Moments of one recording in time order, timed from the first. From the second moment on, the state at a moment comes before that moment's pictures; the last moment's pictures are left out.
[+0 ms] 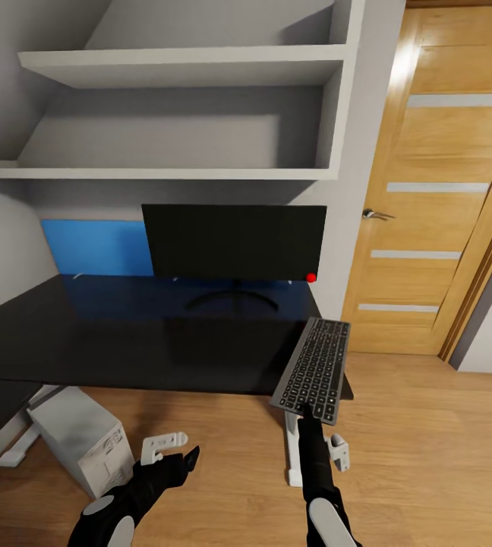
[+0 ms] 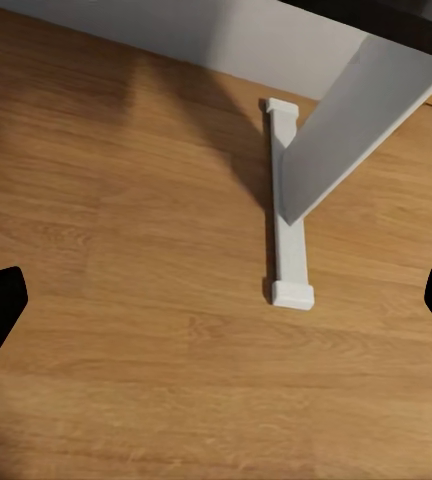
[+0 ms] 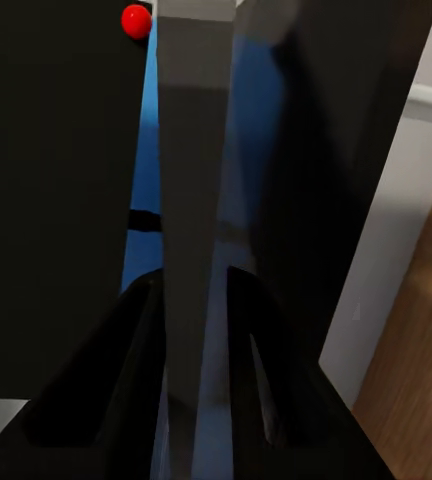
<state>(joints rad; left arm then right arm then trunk) -0.01 -0.03 -0.13 -1.59 0.34 0.58 0.12 -0.16 0.13 0.31 -1.18 -1.40 -0.49 0.10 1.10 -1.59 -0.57</state>
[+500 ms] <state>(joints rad) -0.01 -0.03 -0.13 -1.59 0.34 0.58 0.12 -0.16 0.13 0.28 -1.18 -1.40 -0.49 0.10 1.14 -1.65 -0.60</state>
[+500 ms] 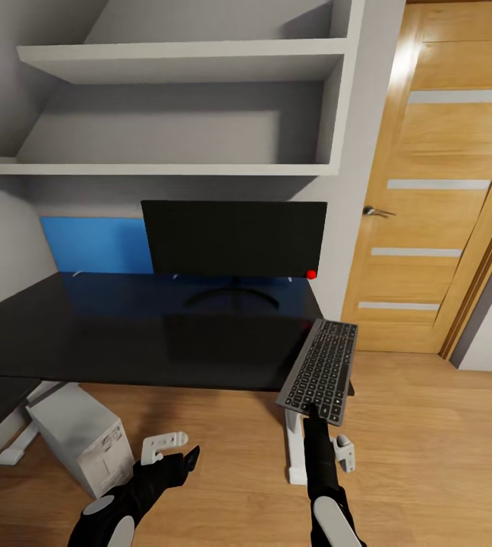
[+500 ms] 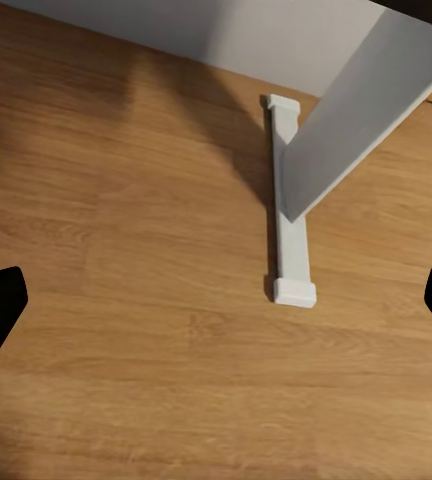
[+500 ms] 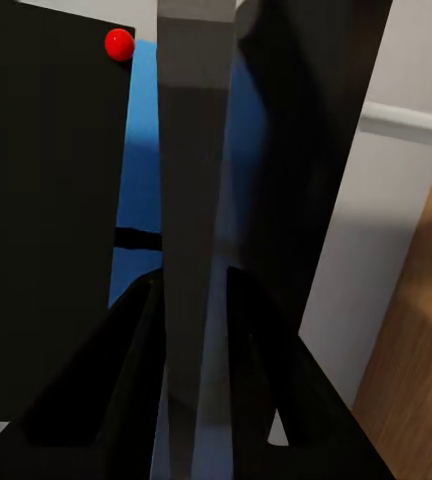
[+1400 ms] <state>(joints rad) -0.01 -0.03 -0.13 -1.59 0.33 0.58 0.12 -0.16 0.12 0.28 -1.18 -1.40 -0.48 0.08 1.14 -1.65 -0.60</state>
